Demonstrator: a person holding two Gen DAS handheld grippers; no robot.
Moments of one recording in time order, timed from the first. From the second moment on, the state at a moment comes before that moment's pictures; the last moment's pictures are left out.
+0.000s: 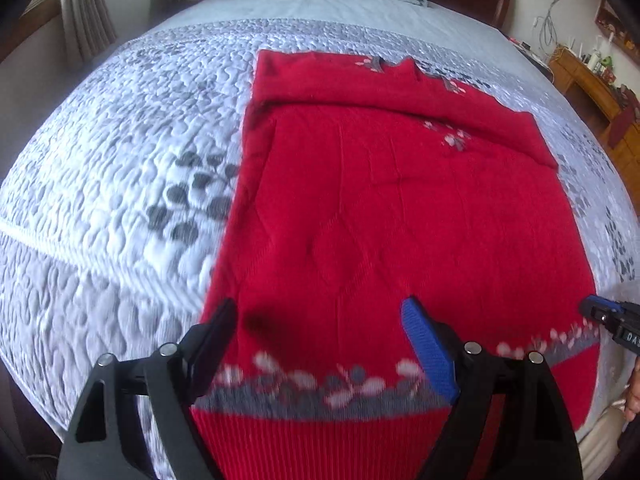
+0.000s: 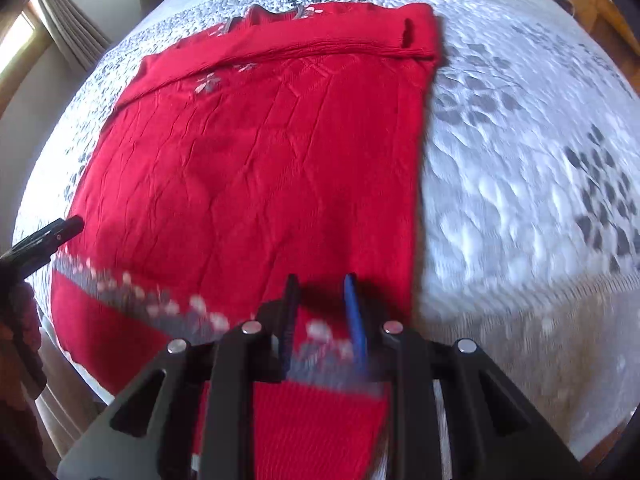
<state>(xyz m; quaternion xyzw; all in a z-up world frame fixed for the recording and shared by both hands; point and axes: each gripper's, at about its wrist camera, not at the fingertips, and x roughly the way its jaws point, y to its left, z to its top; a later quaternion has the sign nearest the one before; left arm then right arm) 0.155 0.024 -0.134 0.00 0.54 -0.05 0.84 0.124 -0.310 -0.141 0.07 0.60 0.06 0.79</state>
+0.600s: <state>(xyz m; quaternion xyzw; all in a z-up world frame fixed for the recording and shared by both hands) 0.093 0.035 -0.139 0.04 0.54 -0.05 0.84 0.073 -0.298 -0.142 0.08 0.60 0.03 0.79</state>
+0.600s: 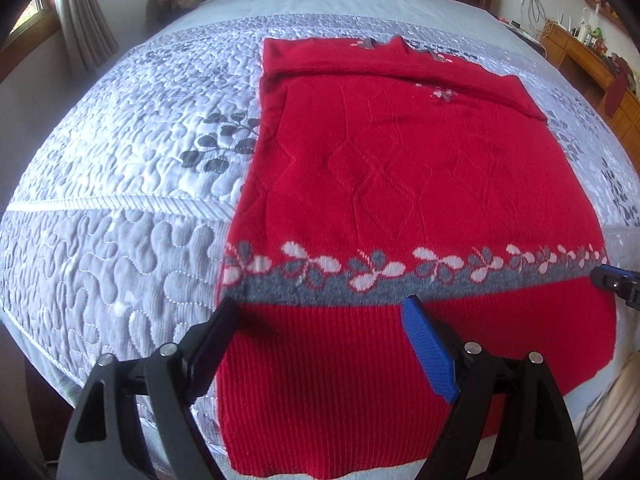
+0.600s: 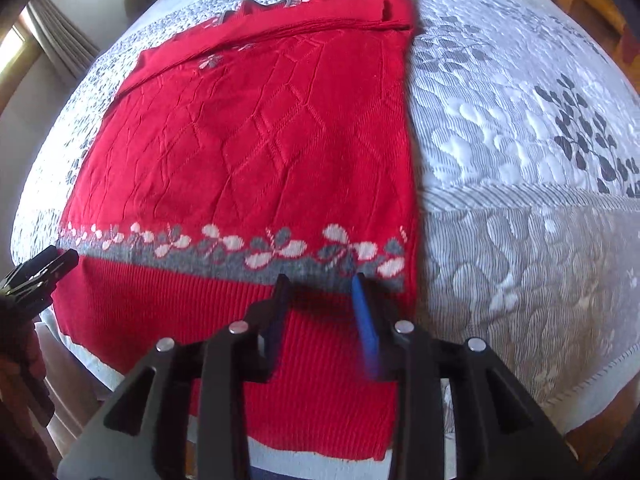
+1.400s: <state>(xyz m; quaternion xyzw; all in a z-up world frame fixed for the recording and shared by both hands) 0.081 0.081 -0.143 0.02 0.57 -0.04 0.82 0.035 -0.317 -0.129 0.11 0.62 0.04 0.78</state>
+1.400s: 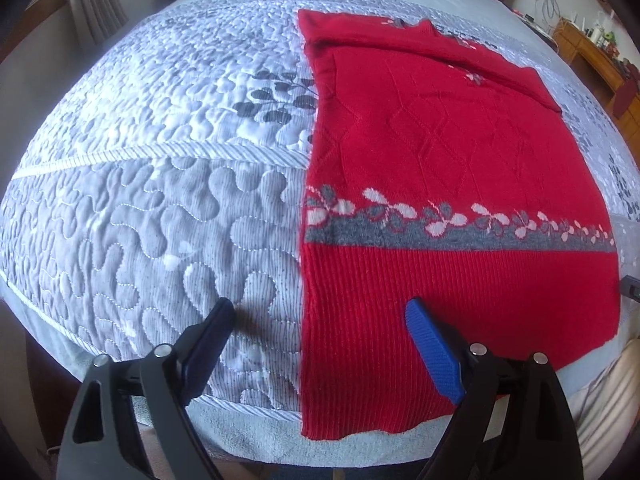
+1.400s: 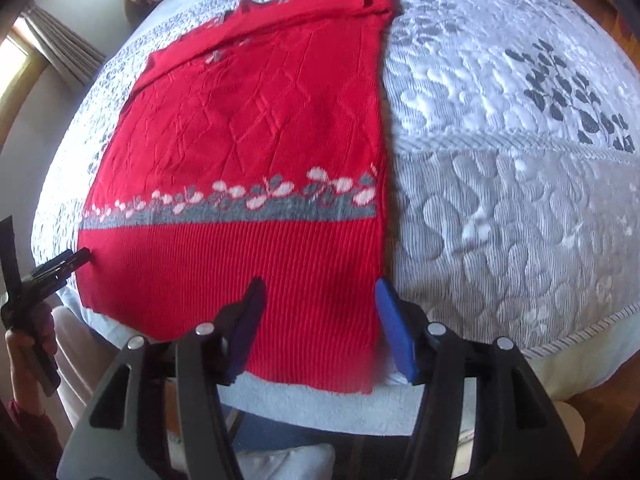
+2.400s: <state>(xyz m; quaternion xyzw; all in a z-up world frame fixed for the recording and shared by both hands) 0.063 0.113 -0.129 -0.14 0.59 -0.11 0.79 0.025 -0.342 -0.109 0.22 0.57 0.15 0.77</state>
